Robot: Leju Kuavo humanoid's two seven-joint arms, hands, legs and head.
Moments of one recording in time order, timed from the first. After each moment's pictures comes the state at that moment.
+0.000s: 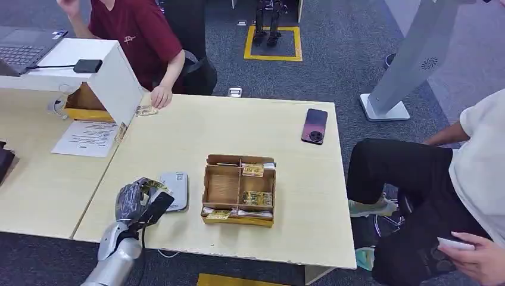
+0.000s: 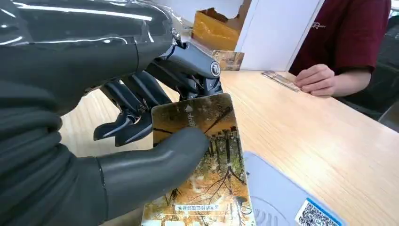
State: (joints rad) left arm -0.26 0.04 -0.01 -0.81 -0.94 0.58 -0.37; right arm -0.05 0.13 -0.82 -0.21 1.51 -0.21 -0.02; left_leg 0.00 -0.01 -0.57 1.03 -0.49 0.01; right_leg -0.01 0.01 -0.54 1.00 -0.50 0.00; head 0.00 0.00
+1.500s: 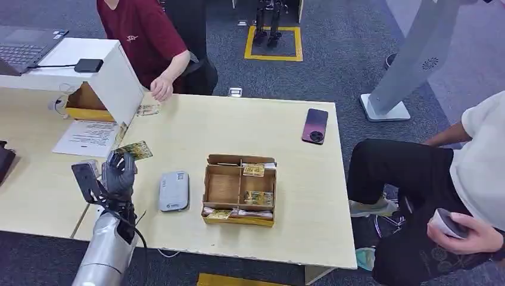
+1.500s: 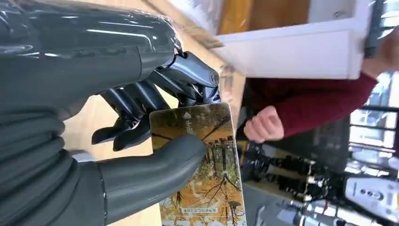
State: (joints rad) left arm -0.38 -0.06 0.22 -1.00 -0.06 0.12 -0.53; right arm -0.05 0.13 -0.80 -0.21 1.51 -0.20 -0.03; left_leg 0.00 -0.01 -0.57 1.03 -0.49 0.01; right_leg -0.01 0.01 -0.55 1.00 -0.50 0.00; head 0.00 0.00
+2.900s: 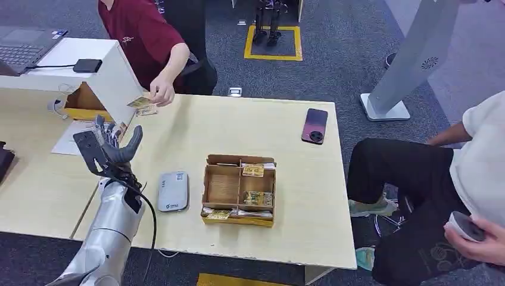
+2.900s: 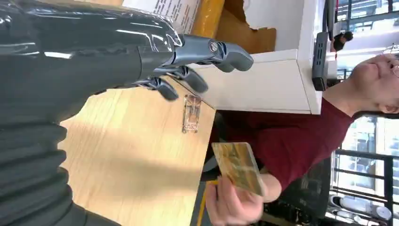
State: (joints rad) left arm -0.57 -0.07 0.26 -0.85 -0.13 0.31 -0.55; right arm -0.05 0.13 -0.74 -0.21 1.51 -0.18 -0.03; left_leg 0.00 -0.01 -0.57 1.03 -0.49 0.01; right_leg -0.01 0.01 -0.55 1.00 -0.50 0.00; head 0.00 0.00
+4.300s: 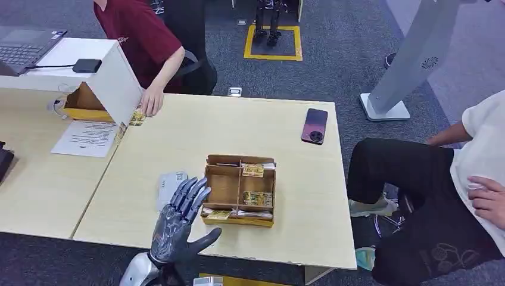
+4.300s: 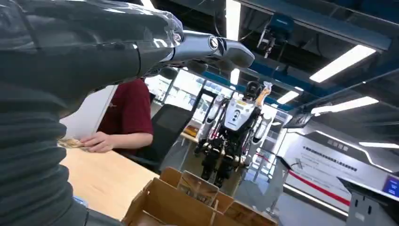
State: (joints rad) left arm 0.10 0.00 -0.44 -1.57 -1.15 0.69 -0.54; right arm -0.05 0.14 -0.80 -0.21 1.51 -0.22 -0.03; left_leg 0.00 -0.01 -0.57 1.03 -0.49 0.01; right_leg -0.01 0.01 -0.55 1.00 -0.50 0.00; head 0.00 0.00
